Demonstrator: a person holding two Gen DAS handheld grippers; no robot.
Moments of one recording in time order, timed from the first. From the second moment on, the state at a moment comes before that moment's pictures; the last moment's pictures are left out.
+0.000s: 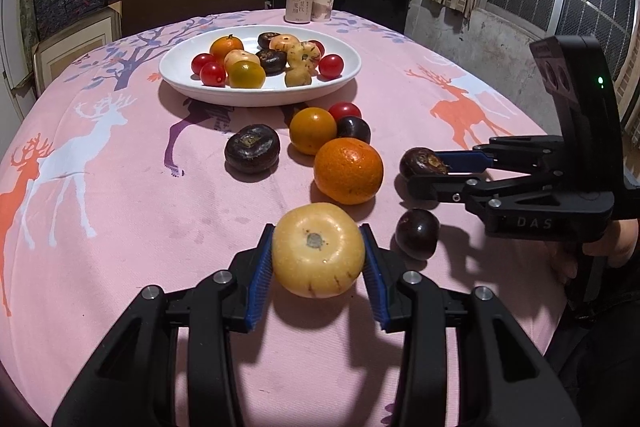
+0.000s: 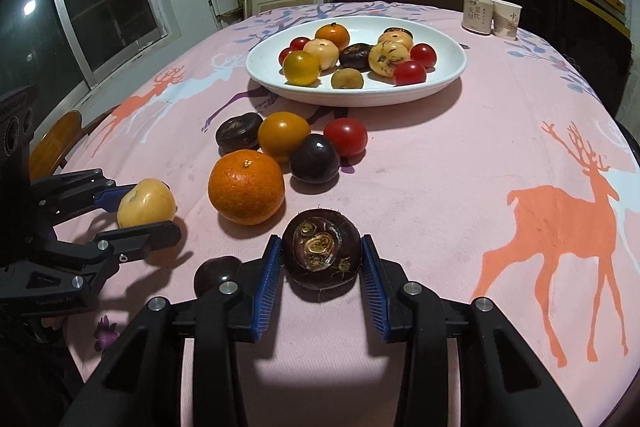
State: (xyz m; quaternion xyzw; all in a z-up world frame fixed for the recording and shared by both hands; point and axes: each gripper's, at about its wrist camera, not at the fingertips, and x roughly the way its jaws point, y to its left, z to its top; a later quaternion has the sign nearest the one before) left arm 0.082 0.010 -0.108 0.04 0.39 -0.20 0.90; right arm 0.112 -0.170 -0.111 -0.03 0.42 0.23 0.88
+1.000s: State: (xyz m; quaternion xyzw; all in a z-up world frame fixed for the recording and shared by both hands) left arm 0.353 -0.037 -0.072 0.04 0.42 -0.17 0.89; right arm 0.297 -0.186 -0.069 0.02 0.39 0.17 0.91
